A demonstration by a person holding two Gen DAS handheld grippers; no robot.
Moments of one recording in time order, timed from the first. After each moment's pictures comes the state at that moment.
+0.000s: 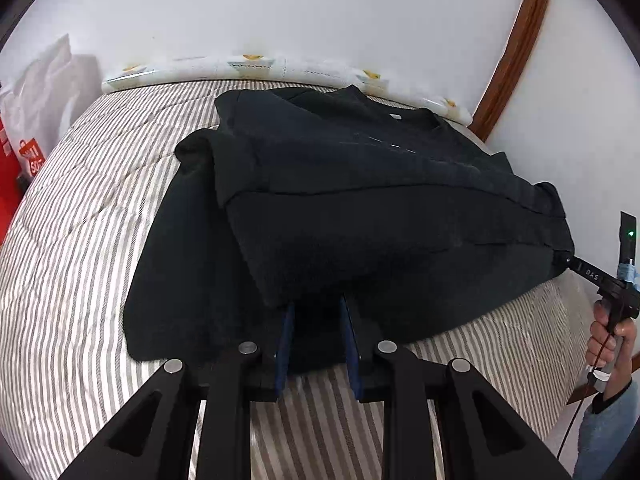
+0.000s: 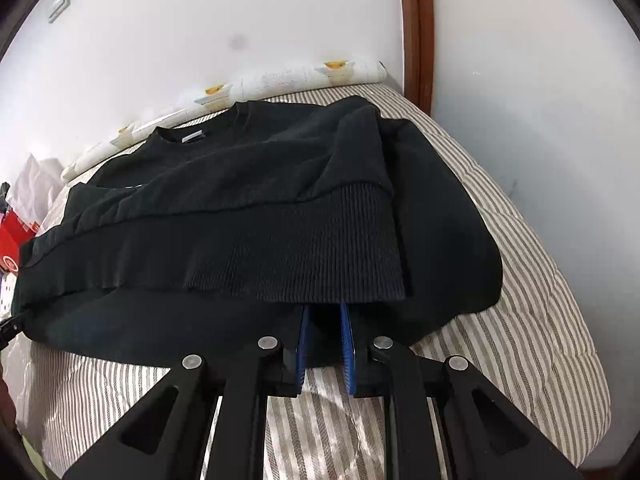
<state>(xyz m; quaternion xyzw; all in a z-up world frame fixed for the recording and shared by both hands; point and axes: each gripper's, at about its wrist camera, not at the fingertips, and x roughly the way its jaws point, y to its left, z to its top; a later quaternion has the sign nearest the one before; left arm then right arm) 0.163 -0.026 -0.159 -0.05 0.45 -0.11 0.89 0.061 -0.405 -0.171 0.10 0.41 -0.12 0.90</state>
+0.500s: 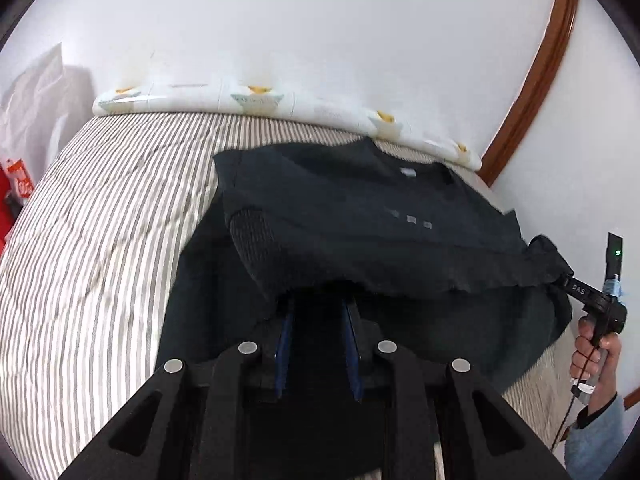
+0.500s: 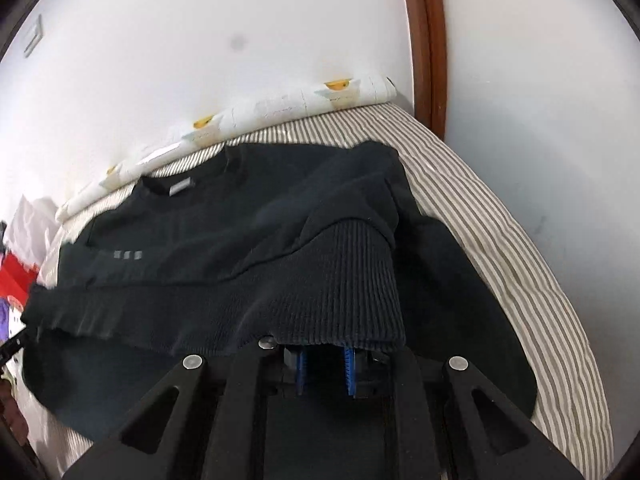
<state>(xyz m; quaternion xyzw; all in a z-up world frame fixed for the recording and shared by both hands) 0.232 -0.010 -0.132 -0.09 0.41 -0.11 0.90 0.147 -0.426 -0.156 0.14 0.39 -0.12 0.90</state>
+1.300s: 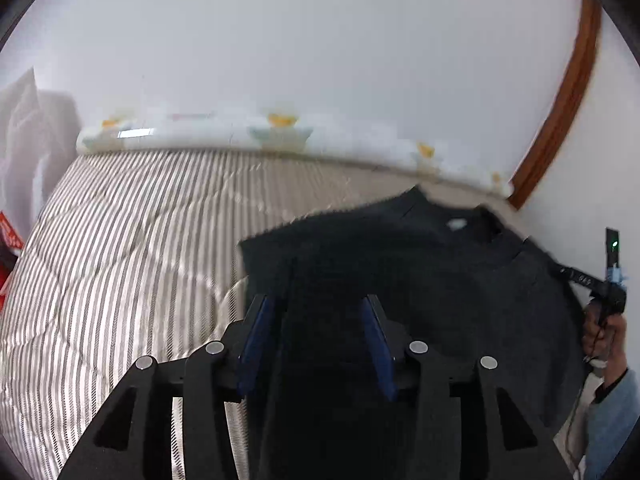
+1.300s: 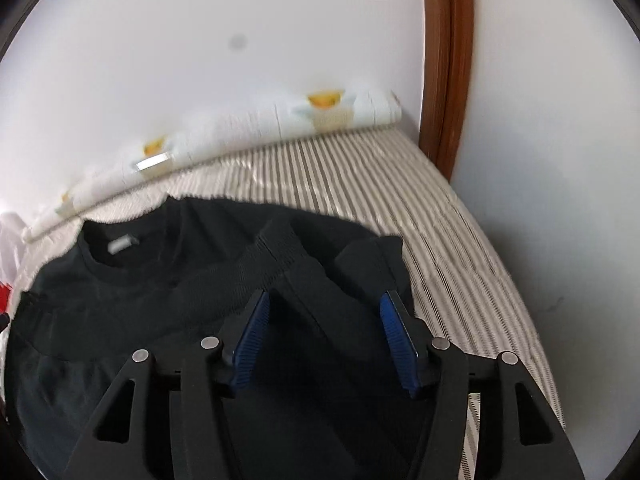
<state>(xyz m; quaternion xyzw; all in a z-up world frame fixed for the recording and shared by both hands) 0.335 0.016 -0.139 -0.07 0.41 -0.09 0.90 0.265 -0.476 -0.168 0.10 0.43 -0.14 0.89</state>
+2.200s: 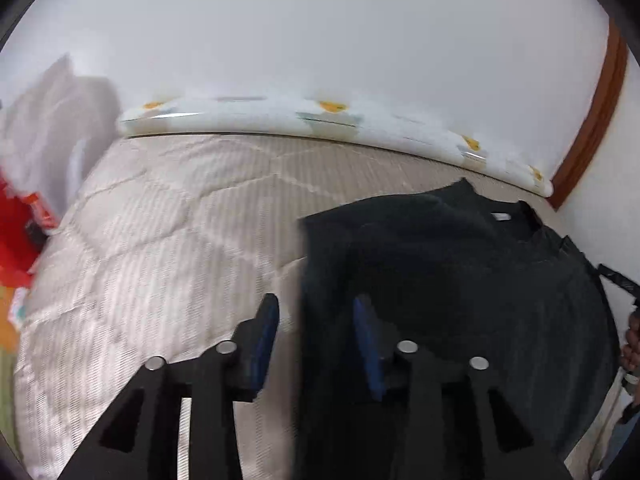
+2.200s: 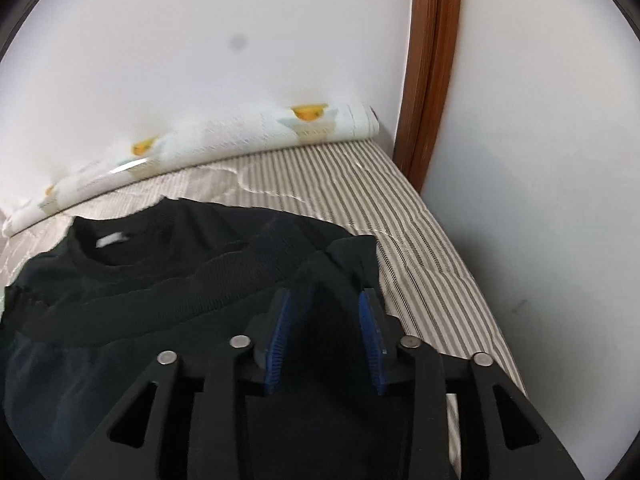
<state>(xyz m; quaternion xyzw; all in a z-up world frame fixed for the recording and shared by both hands) 0.315 0.041 -0.142 -0.06 0.42 -0.02 0.91 0.237 -0.442 -0.137 0.07 0.40 -0.19 0.89</state>
